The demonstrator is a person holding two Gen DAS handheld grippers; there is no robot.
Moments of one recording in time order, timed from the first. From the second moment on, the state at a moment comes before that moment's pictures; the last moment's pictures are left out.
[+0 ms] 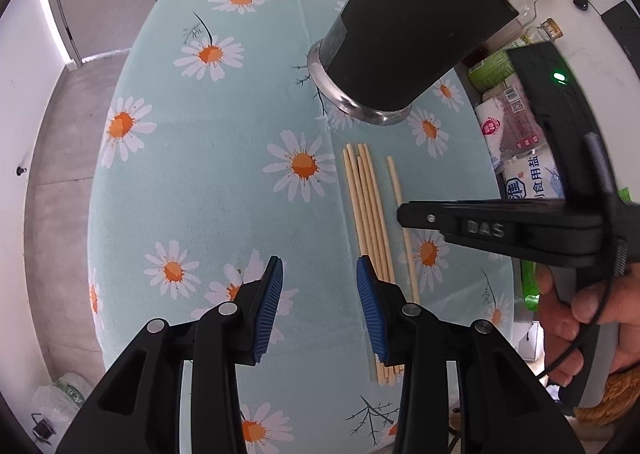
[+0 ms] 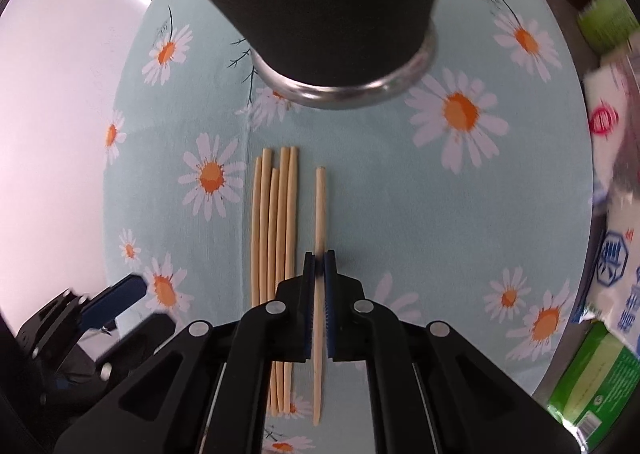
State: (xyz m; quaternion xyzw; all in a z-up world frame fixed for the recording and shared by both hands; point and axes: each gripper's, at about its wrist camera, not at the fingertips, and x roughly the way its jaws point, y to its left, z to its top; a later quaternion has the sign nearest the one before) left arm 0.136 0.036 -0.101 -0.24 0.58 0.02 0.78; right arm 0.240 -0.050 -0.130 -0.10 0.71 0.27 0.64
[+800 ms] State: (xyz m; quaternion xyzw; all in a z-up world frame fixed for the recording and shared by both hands) left arm 0.202 0.009 -0.130 -0.20 0.66 0.06 0.72; right arm 0.255 -0.143 -0.110 0.01 0.71 0.30 0.64
